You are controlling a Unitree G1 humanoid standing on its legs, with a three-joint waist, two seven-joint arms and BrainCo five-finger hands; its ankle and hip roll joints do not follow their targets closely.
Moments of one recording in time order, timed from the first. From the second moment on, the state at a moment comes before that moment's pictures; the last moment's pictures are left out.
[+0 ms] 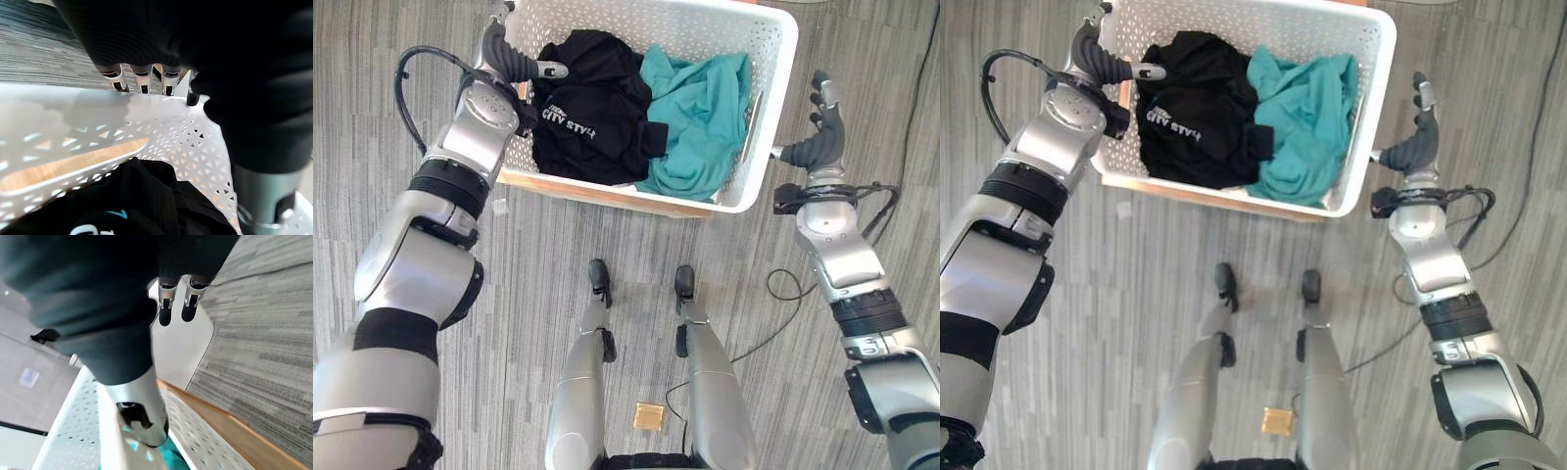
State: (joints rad) left arm -1.45 0.58 -0.61 1.01 -0.27 0.16 0.24; right arm -0.73 -0.62 0.18 0.23 0.16 0.11 -0.42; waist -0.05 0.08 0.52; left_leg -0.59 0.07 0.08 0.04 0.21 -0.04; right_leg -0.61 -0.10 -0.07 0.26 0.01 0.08
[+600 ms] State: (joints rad) left arm -1.13 0.71 -0.44 0.53 -0.20 0.12 0.27; right arm -0.66 -0.62 0.13 0.25 0.14 0.12 -0.41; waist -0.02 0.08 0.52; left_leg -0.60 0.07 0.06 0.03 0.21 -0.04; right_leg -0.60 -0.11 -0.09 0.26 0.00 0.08
